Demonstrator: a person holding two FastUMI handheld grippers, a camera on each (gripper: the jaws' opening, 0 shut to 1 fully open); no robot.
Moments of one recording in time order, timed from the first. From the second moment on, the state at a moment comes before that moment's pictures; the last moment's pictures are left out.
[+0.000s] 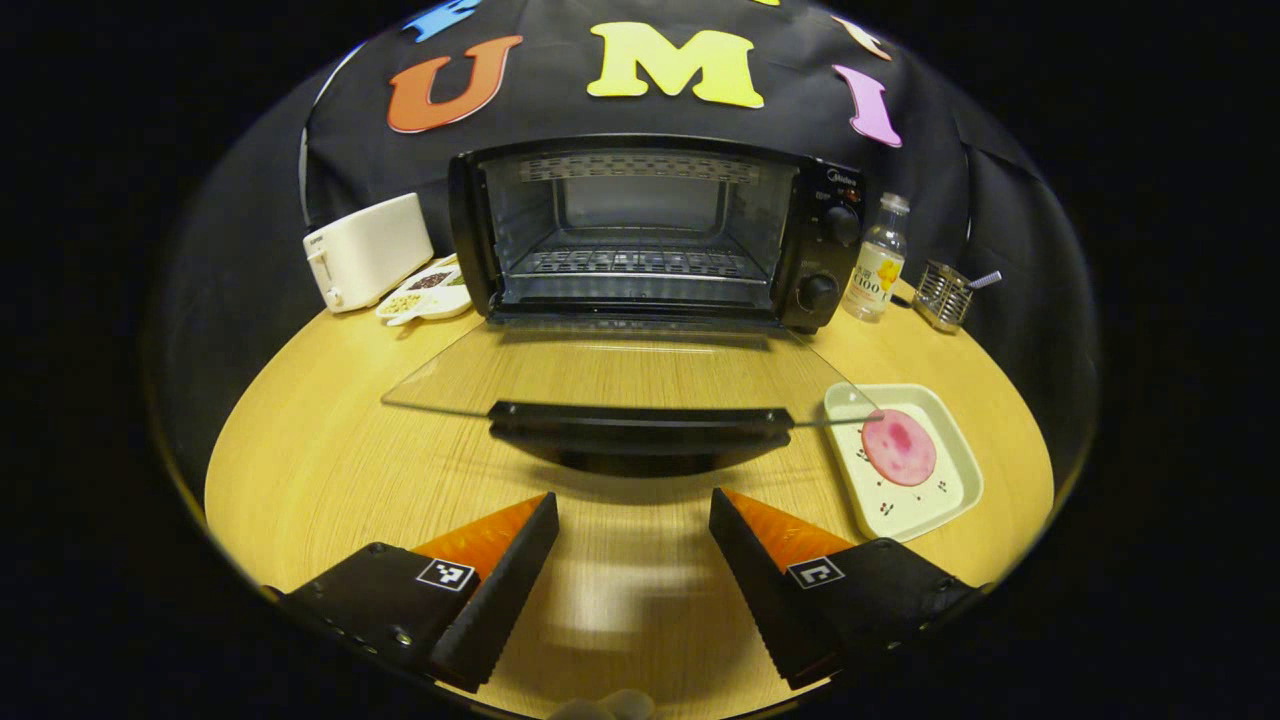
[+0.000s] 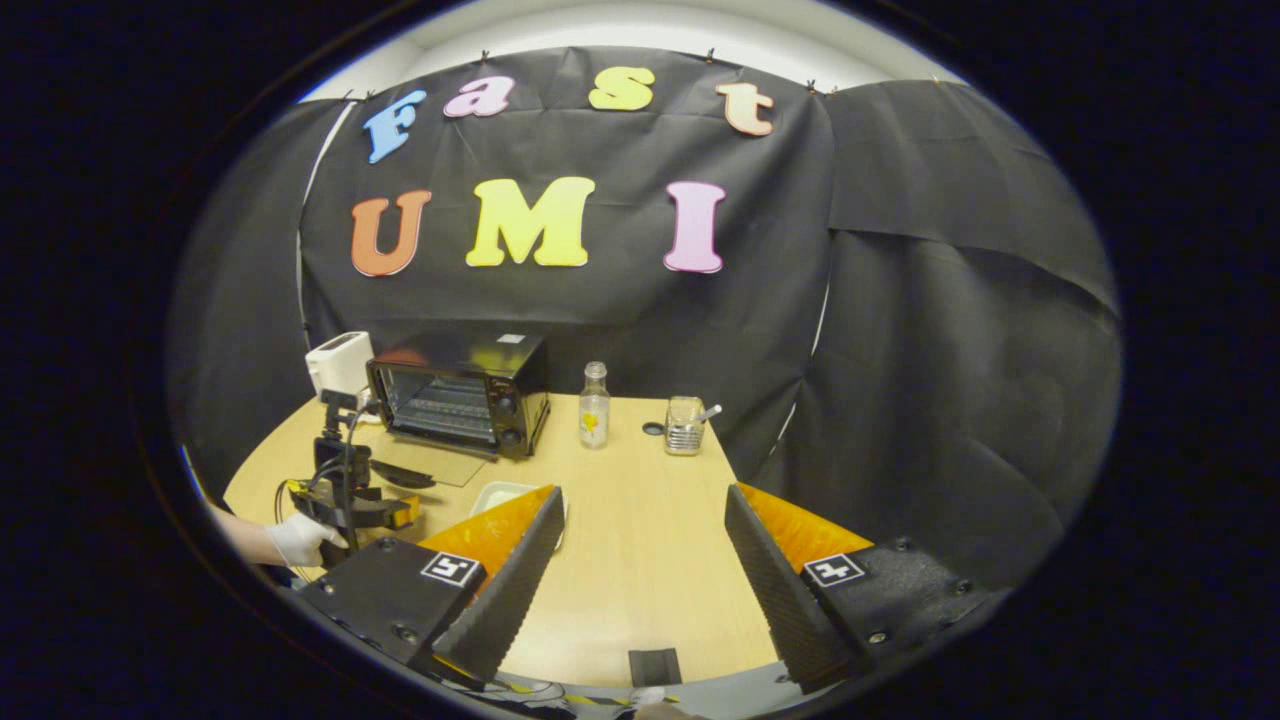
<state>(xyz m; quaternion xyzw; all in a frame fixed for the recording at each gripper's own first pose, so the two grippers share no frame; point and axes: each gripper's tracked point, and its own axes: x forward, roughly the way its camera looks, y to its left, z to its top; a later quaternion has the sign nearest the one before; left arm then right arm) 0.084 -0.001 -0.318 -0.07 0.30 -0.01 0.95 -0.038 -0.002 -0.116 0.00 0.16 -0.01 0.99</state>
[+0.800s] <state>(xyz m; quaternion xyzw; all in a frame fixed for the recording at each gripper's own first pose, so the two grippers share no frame) 0.171 0.017 -0.142 -0.03 0.12 0.01 0.99 -0.015 -0.016 -0.130 0.01 0.17 0.02 0.99</state>
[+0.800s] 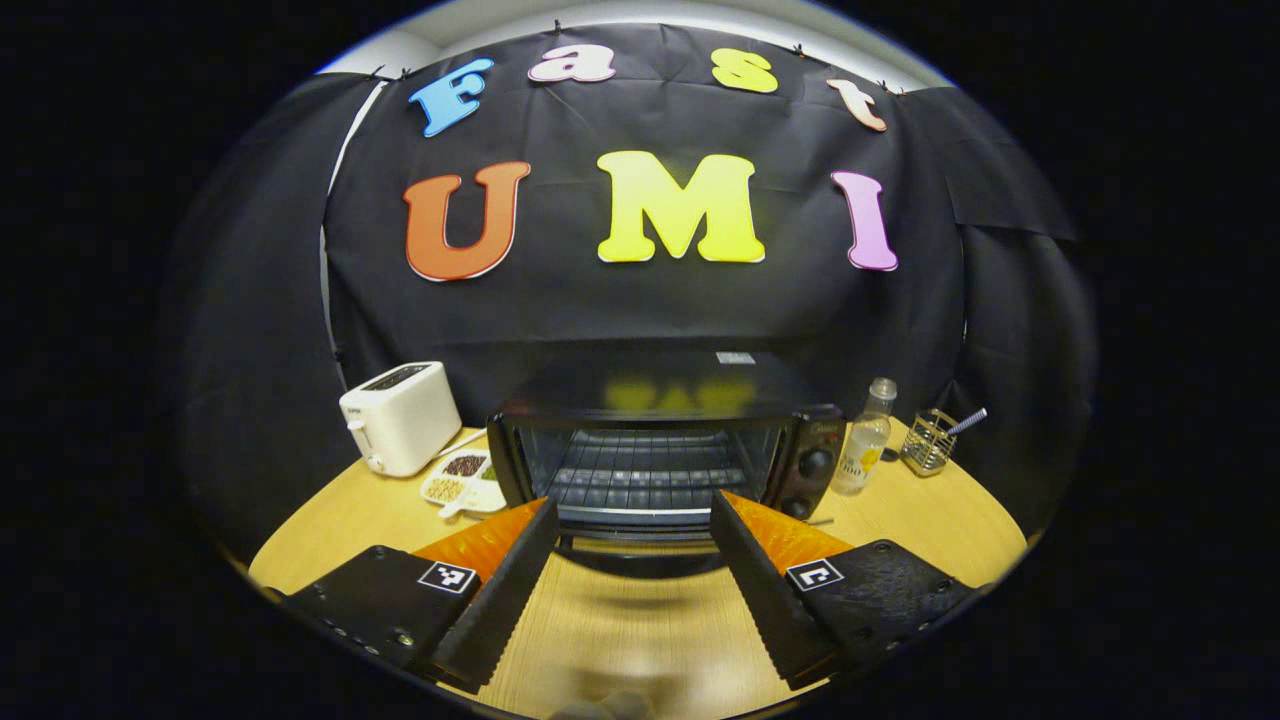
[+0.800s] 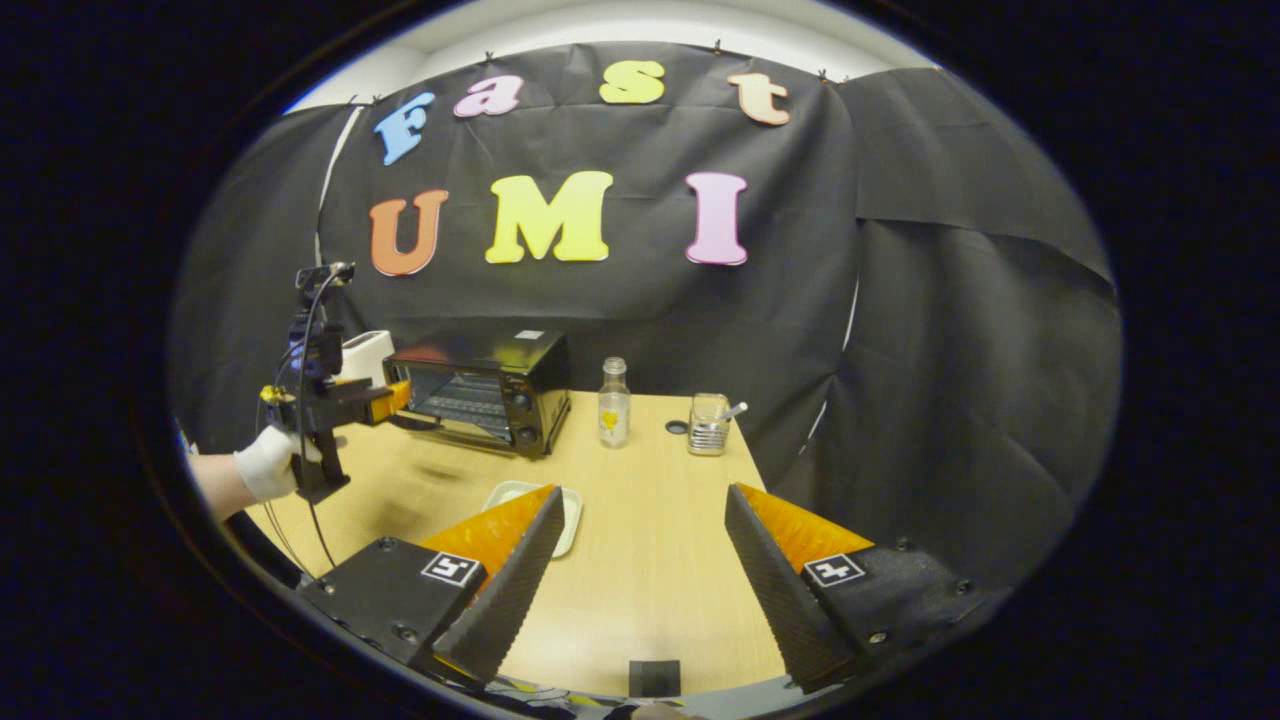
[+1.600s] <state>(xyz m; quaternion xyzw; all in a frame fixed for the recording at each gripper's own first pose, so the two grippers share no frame) 0.147 0.013 -0.260 -0.01 0.24 0.01 0.97 -0.015 -0.034 -0.136 0.02 0.18 0.00 0.98</state>
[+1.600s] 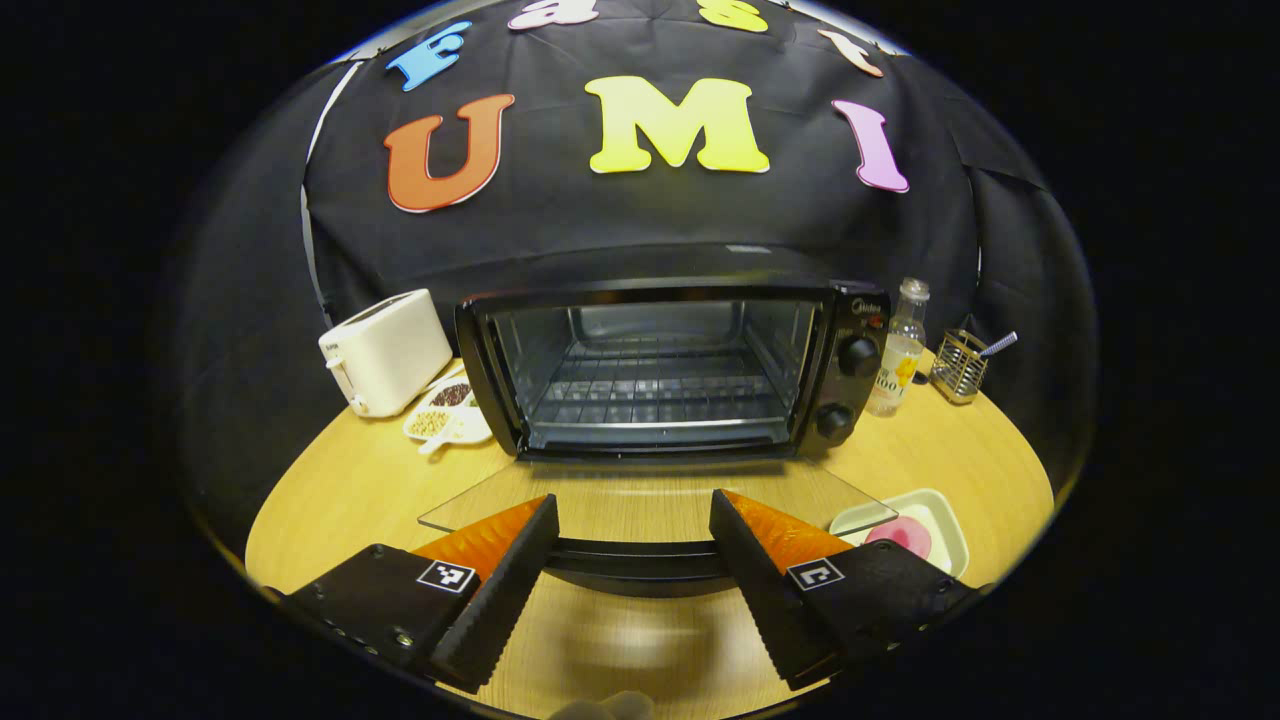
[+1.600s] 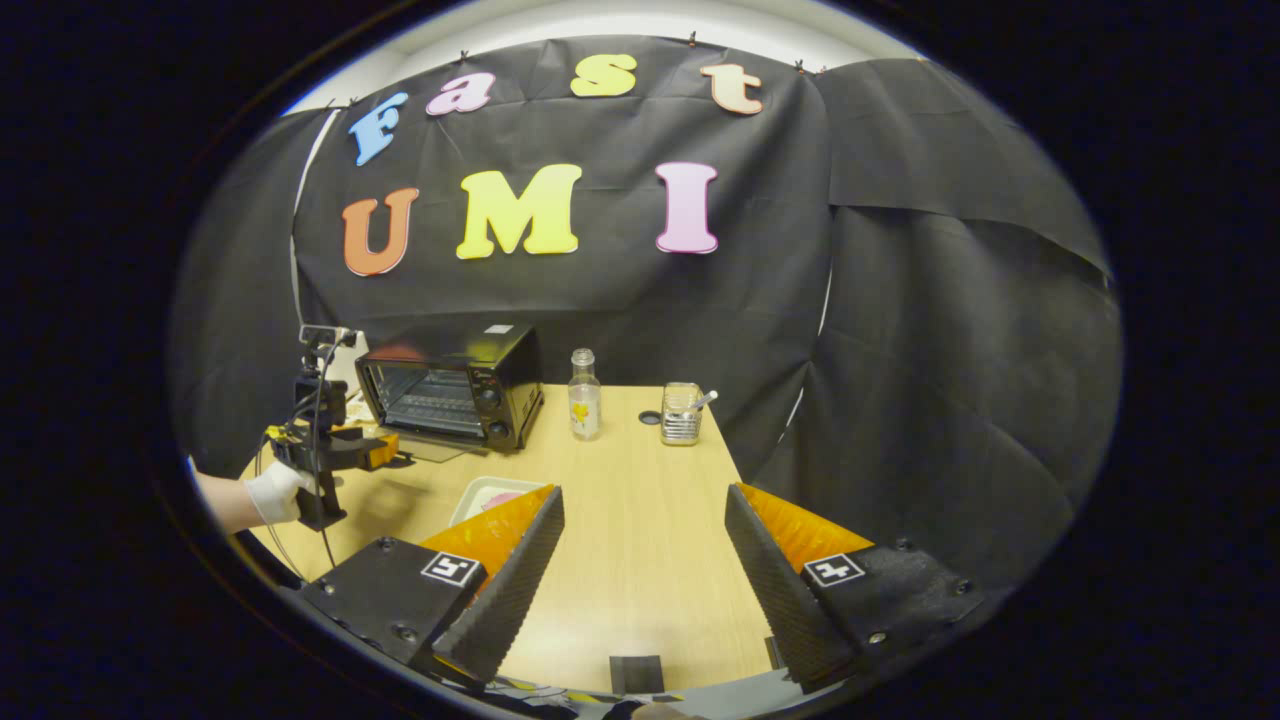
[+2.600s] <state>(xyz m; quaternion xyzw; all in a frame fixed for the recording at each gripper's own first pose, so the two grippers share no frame) 0.069 0.009 -0.204 0.01 0.17 0.02 0.99 0.043 0.003 -0.210 0.04 0.26 0.06 0.96</state>
